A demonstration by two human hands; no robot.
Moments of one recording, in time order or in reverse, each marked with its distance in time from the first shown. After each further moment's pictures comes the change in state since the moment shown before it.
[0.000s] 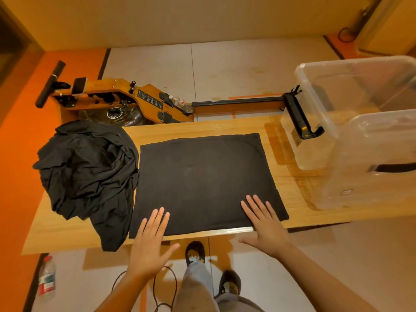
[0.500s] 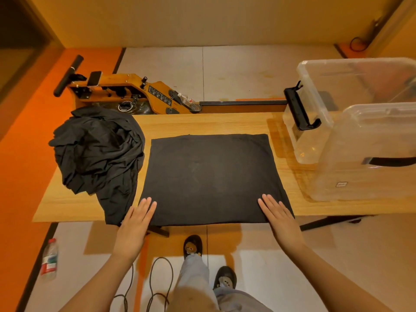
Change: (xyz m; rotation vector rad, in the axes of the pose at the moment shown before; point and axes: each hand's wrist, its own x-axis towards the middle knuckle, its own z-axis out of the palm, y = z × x) left_hand -0.027 -0.018 -0.002 0.175 0.108 -0.081; right_hand -0.044 0.038 0.016 0.050 0.185 0.018
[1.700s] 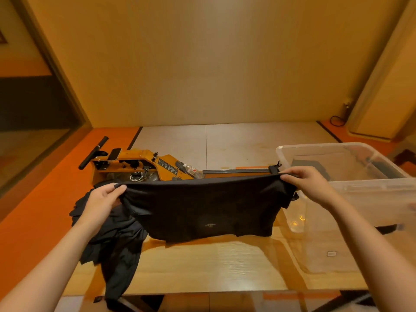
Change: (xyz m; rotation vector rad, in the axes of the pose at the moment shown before) left_hand 0.095 -0.039 -0.261 -1.273 0.360 -0.352; right_hand 0.113 0.037 -0.300 0.916 0.184 0.082
